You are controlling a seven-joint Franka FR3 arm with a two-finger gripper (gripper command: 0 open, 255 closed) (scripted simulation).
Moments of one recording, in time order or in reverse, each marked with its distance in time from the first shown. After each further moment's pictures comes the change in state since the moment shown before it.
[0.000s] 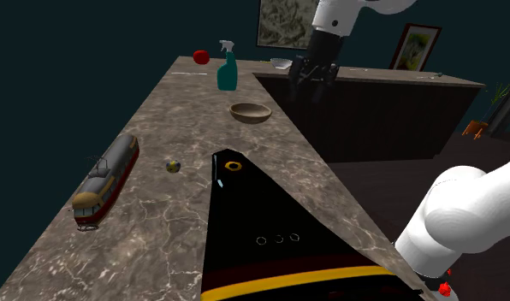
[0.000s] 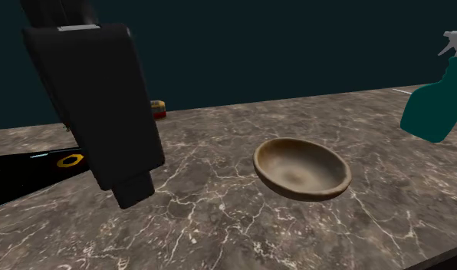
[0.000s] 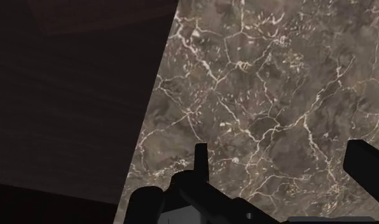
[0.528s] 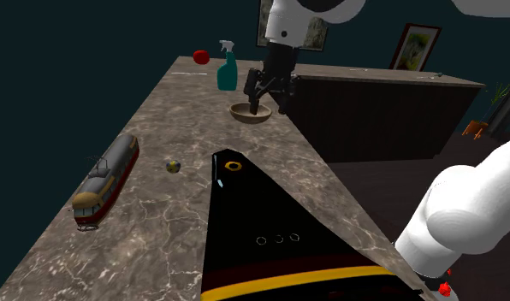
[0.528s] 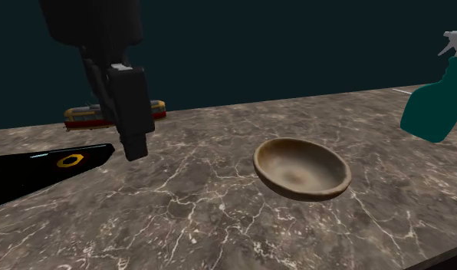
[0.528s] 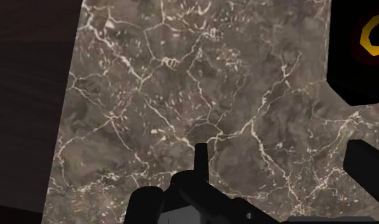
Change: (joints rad) arm 0.038 0.237 0.132 0.136 0.036 0.050 0.152
